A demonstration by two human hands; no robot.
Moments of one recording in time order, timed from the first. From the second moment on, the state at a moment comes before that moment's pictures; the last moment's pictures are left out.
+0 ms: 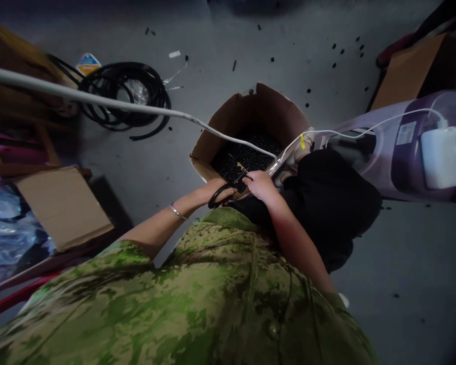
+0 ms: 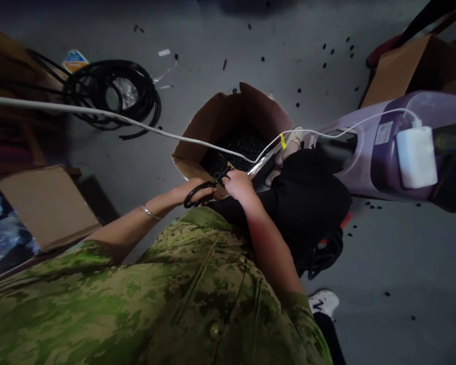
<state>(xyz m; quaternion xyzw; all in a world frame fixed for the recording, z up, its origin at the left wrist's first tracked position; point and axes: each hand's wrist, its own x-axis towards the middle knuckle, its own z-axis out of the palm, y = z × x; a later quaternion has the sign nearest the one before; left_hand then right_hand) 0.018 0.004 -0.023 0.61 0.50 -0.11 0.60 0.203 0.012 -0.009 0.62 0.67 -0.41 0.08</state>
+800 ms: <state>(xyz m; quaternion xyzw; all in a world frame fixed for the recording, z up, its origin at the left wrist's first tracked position) 0.016 0.005 -0.020 0.78 0.45 -0.19 0.39 0.201 0.013 0.000 0.61 0.68 -0.40 0.10</state>
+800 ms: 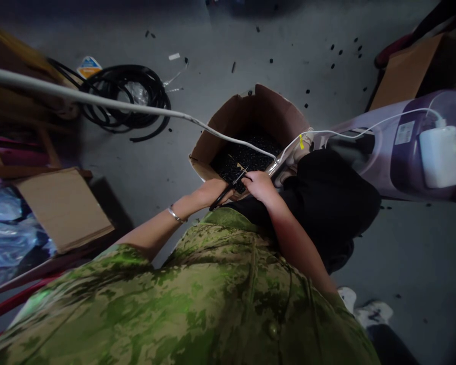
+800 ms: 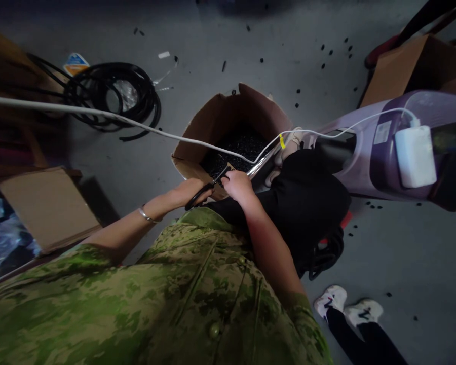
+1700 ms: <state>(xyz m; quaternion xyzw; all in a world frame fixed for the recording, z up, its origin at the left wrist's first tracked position) 0.018 0.003 -0.018 0.80 0.44 -0.20 0.36 0.201 0.013 -0.005 0.61 0.68 -0.38 0.13</state>
